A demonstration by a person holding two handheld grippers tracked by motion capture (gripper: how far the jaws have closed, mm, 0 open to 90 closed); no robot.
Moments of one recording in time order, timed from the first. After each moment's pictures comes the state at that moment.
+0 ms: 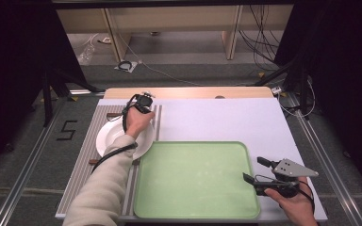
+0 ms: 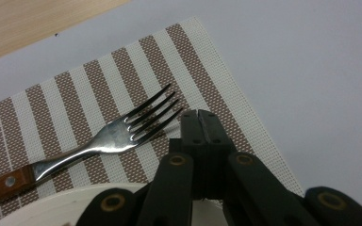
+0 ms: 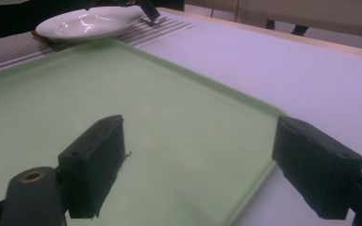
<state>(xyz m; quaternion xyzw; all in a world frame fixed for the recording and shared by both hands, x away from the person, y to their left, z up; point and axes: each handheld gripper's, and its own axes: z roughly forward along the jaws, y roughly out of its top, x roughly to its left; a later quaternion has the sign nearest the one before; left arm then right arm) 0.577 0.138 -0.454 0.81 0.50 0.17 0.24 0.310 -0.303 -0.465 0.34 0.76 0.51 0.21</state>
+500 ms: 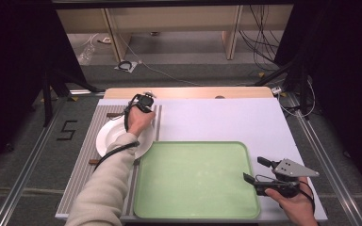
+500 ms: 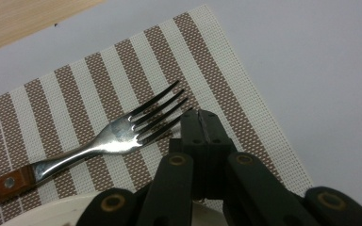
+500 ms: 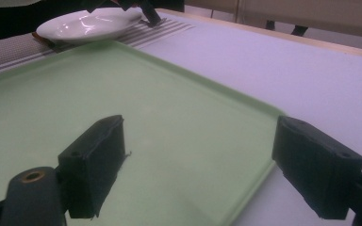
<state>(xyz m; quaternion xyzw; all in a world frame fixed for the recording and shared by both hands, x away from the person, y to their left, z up) 0.585 0.137 -0.460 0.81 0.51 0.17 0.22 0.310 -0.304 -0.464 0.34 0.76 0.51 0.21</state>
